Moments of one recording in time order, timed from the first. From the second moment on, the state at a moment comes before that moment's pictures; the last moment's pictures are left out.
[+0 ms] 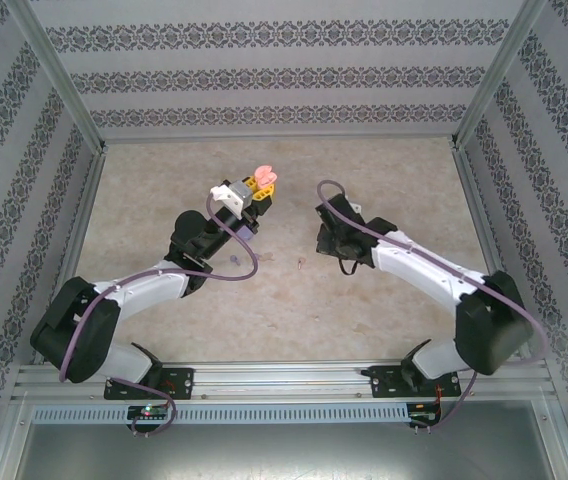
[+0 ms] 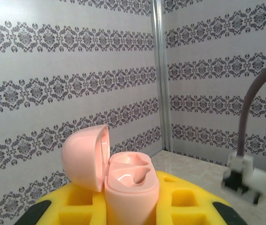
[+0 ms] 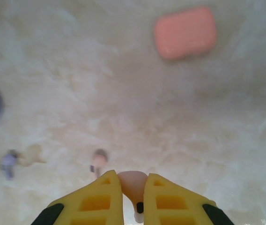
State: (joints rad) left arm -0.54 1.42 0.68 1.00 0.19 0.07; right arm 0.61 1.42 1.03 -0.59 0.19 0.78
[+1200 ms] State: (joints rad) left arm -0.54 1.47 0.79 0.96 0.53 0.05; right arm 0.65 1.14 1.21 -0.16 -0.15 0.38
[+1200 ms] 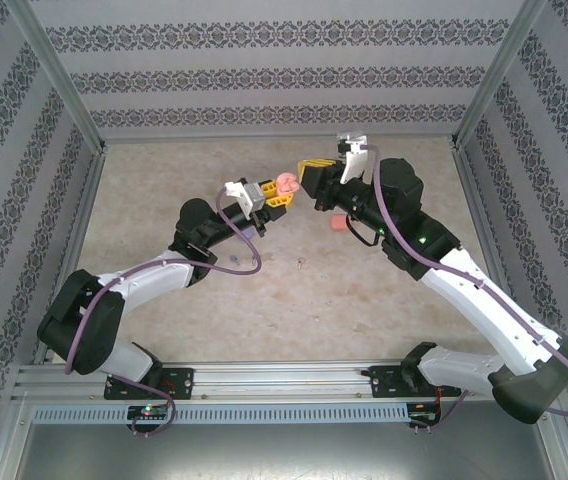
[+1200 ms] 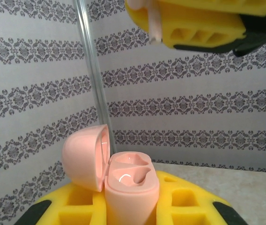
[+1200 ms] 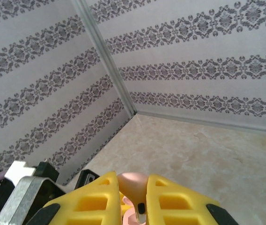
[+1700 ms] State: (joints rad) left arm -0.54 1.48 0.82 0.96 0.56 0.04; right arm 0.65 1.12 1.11 -0.09 -0.22 0.37
